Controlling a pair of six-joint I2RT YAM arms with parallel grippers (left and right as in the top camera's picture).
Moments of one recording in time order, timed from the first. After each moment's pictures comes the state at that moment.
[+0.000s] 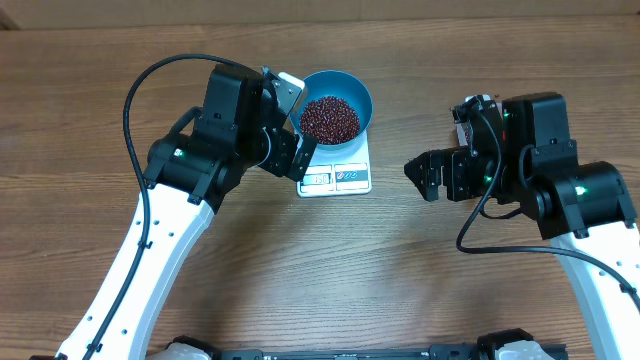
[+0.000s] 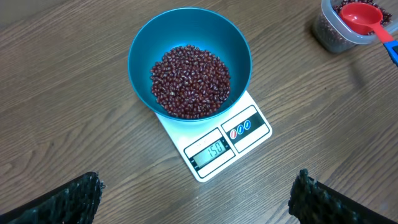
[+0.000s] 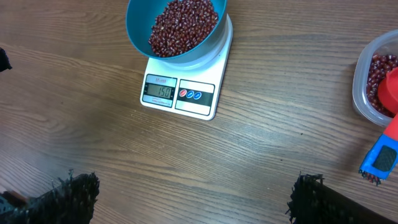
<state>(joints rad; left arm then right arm) -0.37 1.42 1.42 -0.86 0.14 0.08 0.19 1.23 1.33 -1.08 -0.33 0.07</state>
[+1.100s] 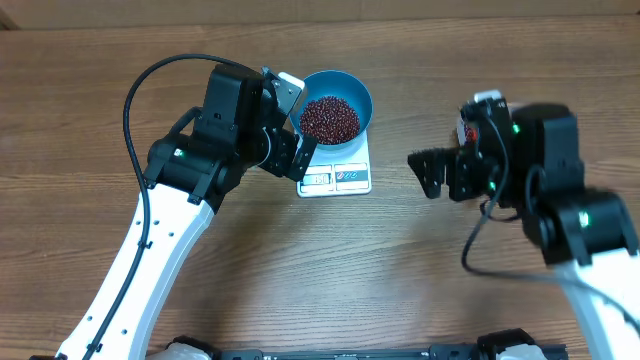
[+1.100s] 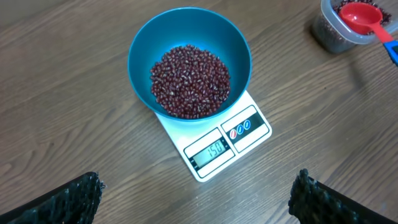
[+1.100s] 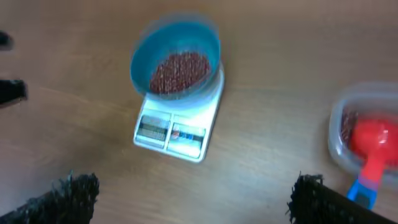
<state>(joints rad) -0.37 1.42 1.42 -0.86 0.14 0.08 0.19 1.07 1.17 -0.83 -0.29 0.07</state>
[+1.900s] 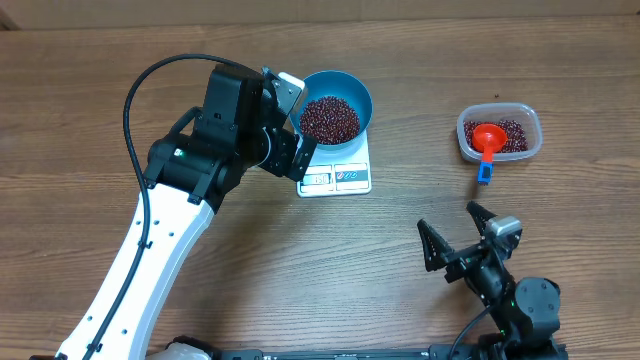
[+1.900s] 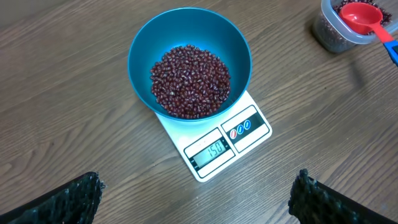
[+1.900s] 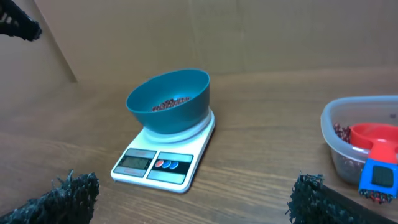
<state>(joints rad) -0.37 1.42 1.42 -0.86 0.14 0.08 0.15 0.05 0.08 -0.16 -0.28 0.18</state>
